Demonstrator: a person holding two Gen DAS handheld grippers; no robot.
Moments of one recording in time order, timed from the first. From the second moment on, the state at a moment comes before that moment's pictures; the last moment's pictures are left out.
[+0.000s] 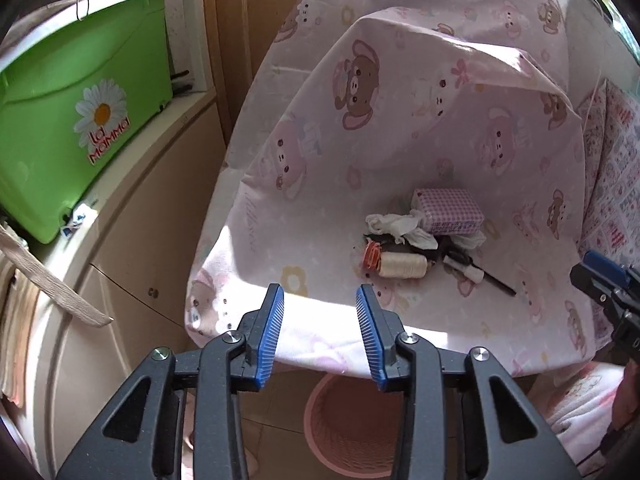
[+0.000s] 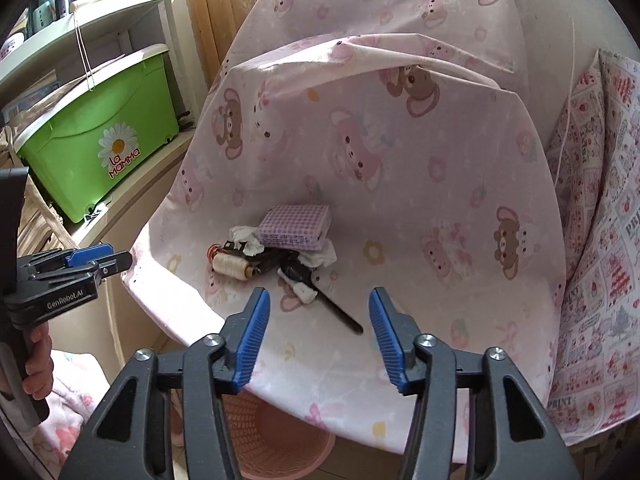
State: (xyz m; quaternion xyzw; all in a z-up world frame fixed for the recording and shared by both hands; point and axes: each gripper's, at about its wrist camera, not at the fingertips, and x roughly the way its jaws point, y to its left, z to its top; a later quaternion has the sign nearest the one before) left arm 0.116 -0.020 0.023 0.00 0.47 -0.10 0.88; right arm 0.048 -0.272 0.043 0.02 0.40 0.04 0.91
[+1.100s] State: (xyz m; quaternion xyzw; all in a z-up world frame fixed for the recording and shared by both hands) left arm 0.214 -0.062 -0.048 -0.10 0.57 -0.16 0.80; right arm 0.099 -0.259 -0.045 0.04 0.48 0.07 0.88
